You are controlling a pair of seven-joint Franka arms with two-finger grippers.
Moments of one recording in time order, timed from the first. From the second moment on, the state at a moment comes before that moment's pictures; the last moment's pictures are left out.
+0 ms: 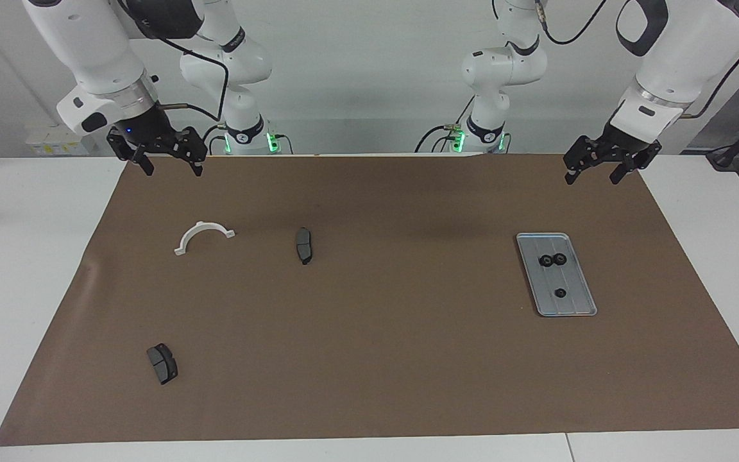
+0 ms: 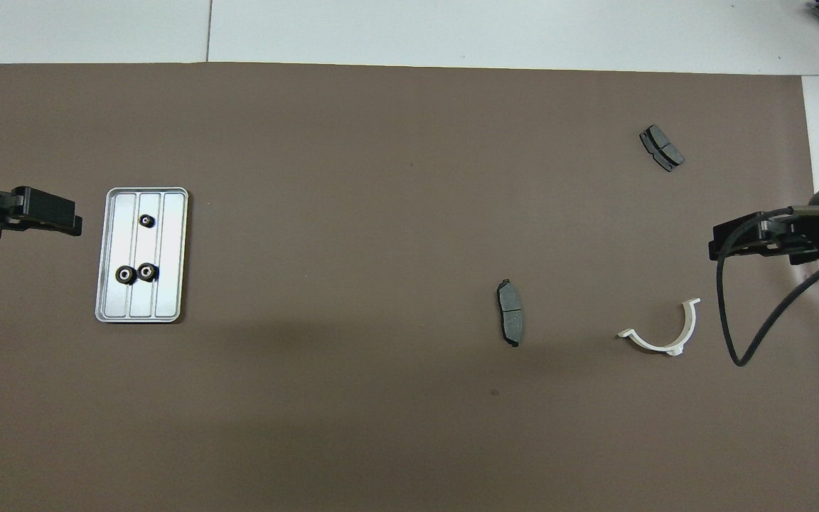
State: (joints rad) left arm 0.06 0.00 -0.10 -1.60 -0.05 1.60 -0.01; right arm 0.14 -0.04 -0.11 -1.64 0.02 1.54 0.10
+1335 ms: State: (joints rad) left arm 0.10 0.18 -0.09 -1.88 -0.04 2.21 -0.08; right arm 0.14 -0.04 -0.11 -1.64 0.02 1.54 0.10
